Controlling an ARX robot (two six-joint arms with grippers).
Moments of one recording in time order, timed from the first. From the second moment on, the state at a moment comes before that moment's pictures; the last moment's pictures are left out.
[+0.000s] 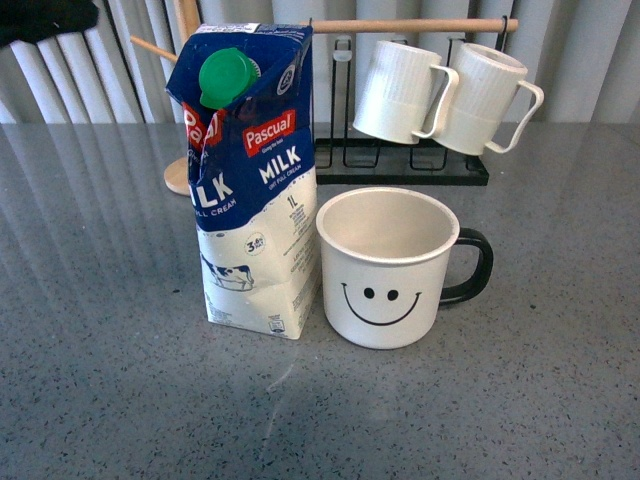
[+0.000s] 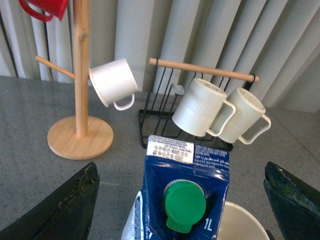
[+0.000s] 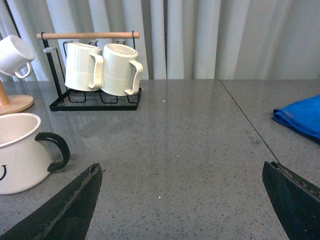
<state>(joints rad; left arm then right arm) -0.51 1.19 0.68 0.42 -0.30 -0.25 0.00 0.00 0.01 0.00 0.00 0.01</state>
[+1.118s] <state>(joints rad) 0.00 0.53 0.26 0.26 0.00 -0.02 0.00 0.00 0.01 0.00 0.00 0.01</state>
